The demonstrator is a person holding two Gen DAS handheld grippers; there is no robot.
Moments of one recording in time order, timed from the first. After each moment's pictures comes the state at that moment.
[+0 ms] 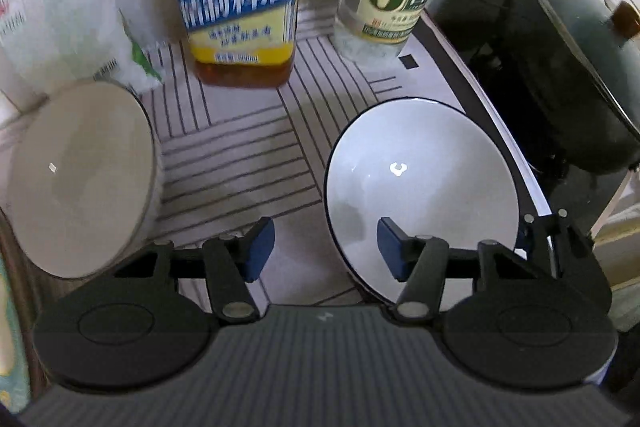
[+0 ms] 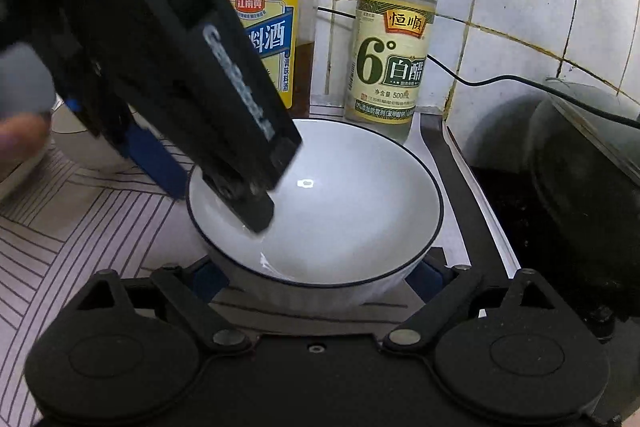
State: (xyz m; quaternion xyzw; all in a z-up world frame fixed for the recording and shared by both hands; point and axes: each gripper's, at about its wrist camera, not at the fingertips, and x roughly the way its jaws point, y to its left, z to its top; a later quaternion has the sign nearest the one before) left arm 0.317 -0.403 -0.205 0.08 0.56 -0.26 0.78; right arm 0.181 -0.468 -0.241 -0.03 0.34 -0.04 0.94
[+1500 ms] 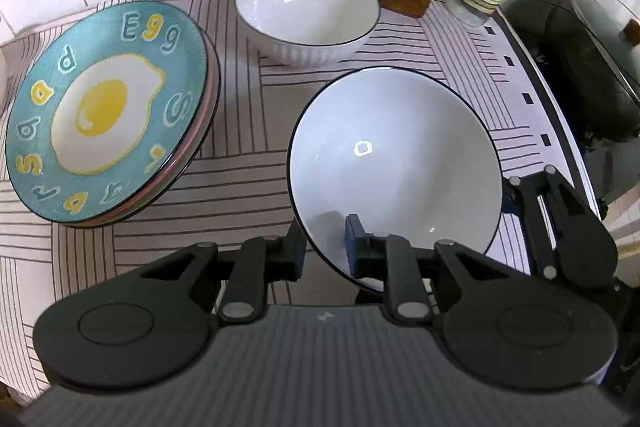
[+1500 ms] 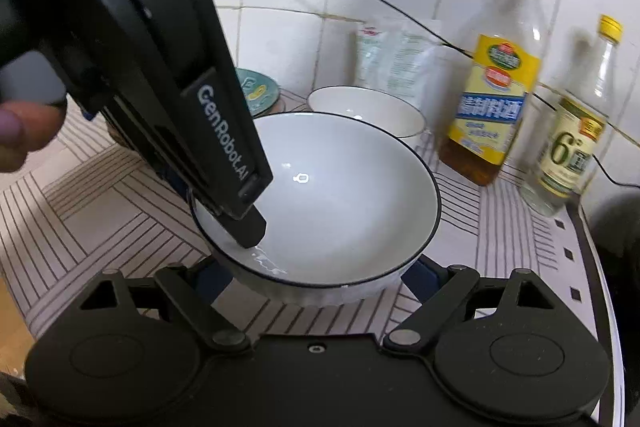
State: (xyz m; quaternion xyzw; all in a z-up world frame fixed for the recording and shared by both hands) left arm 0.225 -0.242 -0.185 0.02 0.56 -0.17 0.81; right arm 0.138 -0.348 -0.219 -0.12 0.32 0.15 0.93
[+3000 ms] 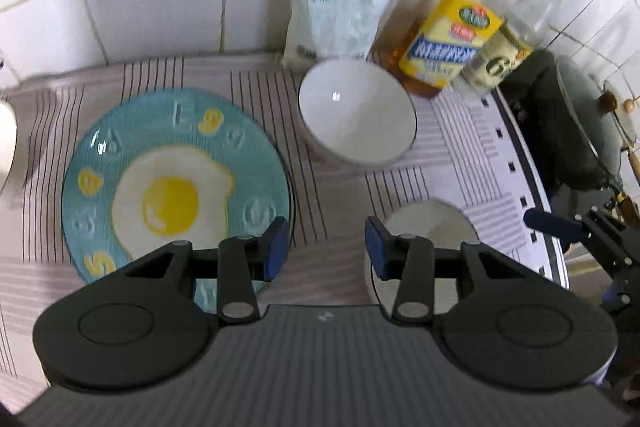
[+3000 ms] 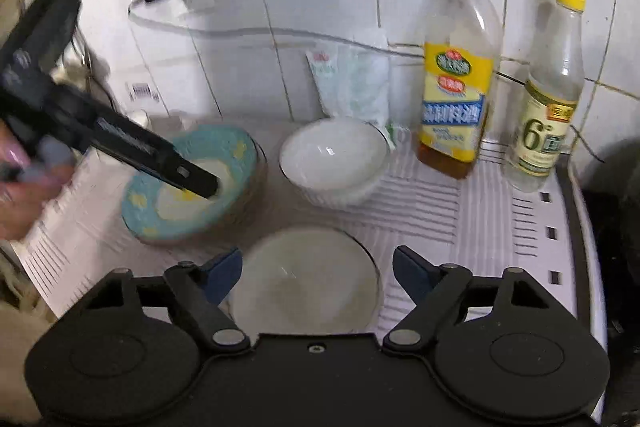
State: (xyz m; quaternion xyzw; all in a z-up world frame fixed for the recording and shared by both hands) left arm 0.310 -0.176 -0.122 -0.01 0.55 -0.23 0.81; right arm 0.182 -0.384 -0.115 0.05 0.41 0.13 0.90
